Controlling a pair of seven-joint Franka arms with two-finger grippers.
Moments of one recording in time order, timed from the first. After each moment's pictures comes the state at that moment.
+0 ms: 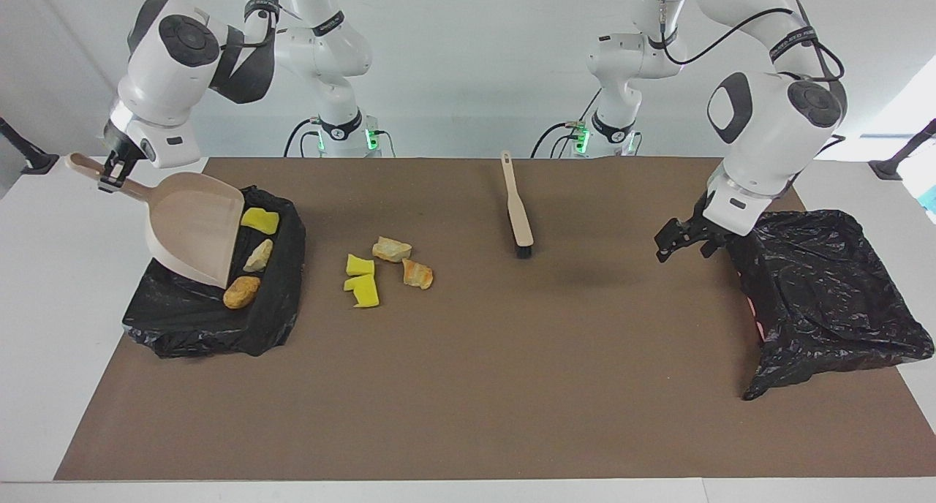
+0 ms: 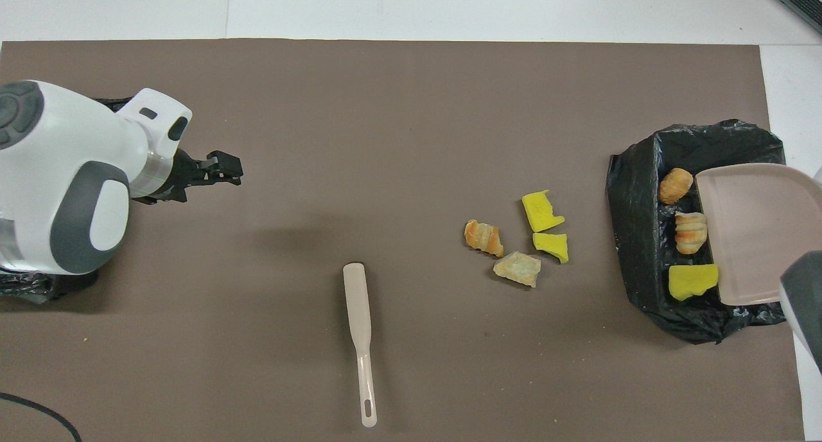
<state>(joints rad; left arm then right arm) -0.06 0.13 -0.04 -1.74 -0.10 1.90 -0.13 -0.16 -0.12 0.04 -1.92 -0.83 1.84 -1.49</state>
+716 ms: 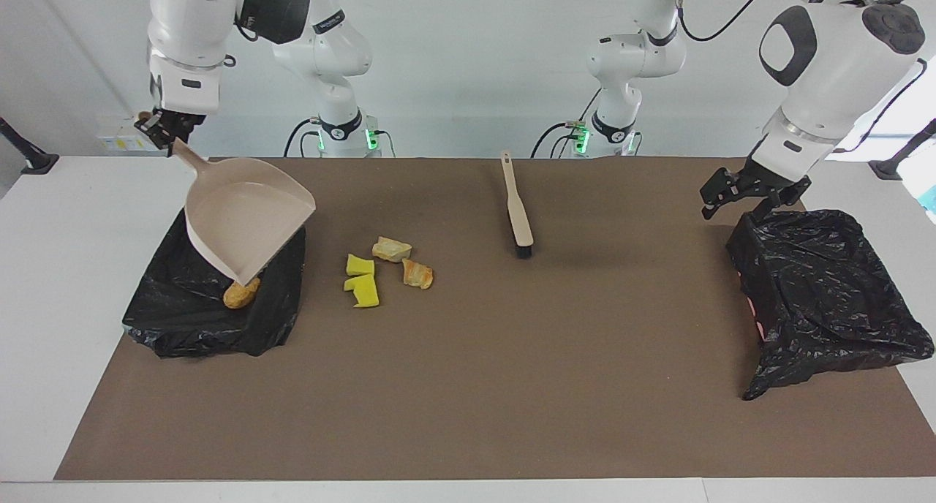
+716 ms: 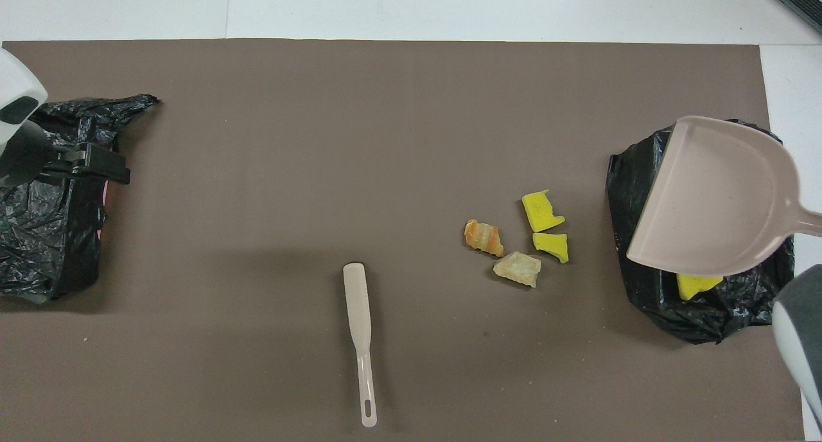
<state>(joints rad) 0.01 0.03 -0.05 -1.63 -0.04 1.67 0.02 -0.14 -0.17 0.20 -1.81 -0.43 1.60 -0.94</state>
